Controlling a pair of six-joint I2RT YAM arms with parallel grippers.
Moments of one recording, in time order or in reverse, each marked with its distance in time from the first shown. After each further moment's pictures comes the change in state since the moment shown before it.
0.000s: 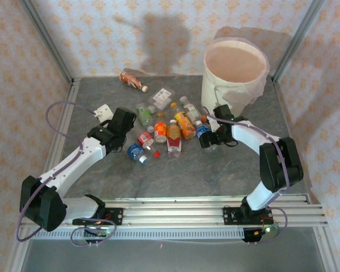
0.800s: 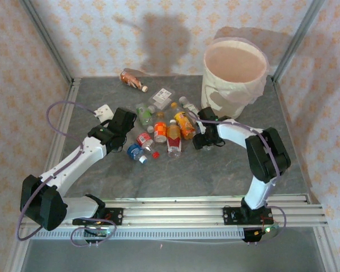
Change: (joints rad) left arm 0.000 0.005 0.004 -0.006 0.000 0.000; right arm 0.132 0.124 0.062 0.020 0.159 0.064
